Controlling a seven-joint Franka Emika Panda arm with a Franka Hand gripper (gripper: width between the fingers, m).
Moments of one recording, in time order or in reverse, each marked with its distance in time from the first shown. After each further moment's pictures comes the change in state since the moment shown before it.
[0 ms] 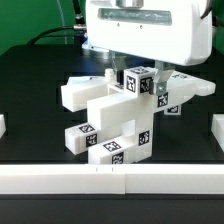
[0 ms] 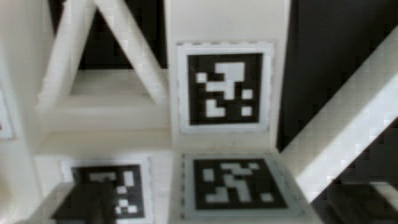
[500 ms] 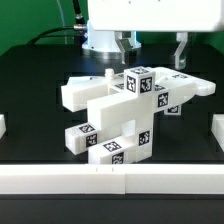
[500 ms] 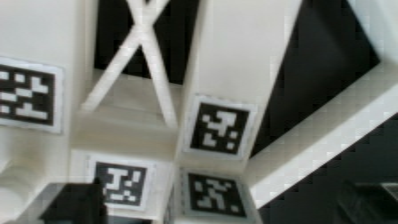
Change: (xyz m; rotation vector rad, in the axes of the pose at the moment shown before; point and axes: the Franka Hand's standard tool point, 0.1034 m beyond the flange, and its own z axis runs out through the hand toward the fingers) arm -0.027 0.003 -0.028 0.061 0.024 -0.254
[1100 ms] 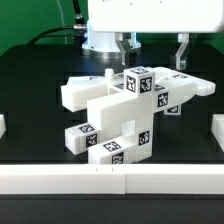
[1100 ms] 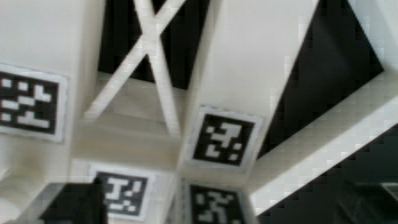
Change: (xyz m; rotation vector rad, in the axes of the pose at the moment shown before) arm -0.009 -0.007 0.000 0.006 0.006 -0.055
